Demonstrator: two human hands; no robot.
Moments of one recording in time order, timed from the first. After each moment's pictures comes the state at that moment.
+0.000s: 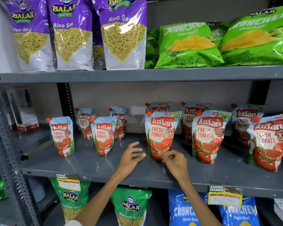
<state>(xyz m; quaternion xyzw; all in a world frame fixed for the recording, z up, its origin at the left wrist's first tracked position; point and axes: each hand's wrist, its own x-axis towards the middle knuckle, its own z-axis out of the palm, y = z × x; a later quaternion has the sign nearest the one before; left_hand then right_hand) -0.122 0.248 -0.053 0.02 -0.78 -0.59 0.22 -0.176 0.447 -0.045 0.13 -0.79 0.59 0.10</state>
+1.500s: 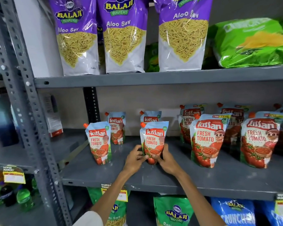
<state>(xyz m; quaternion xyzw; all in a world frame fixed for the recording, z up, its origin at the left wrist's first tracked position) -0.103 0.067 -0.052 0.04 -0.83 -0.51 0.19 -0.156 0.236 -0.044 0.32 -0.79 0.53 -0.01</state>
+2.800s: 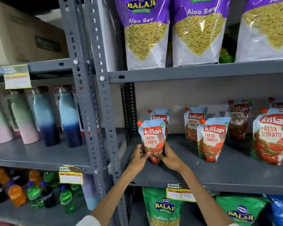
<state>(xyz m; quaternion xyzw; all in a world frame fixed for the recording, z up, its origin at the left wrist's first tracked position) -0.030 -0.143 -0.054 0.09 -0.81 -0.54 0.20 -0.080 0.018 -0.038 0.34 -0.76 0.55 -0.06</state>
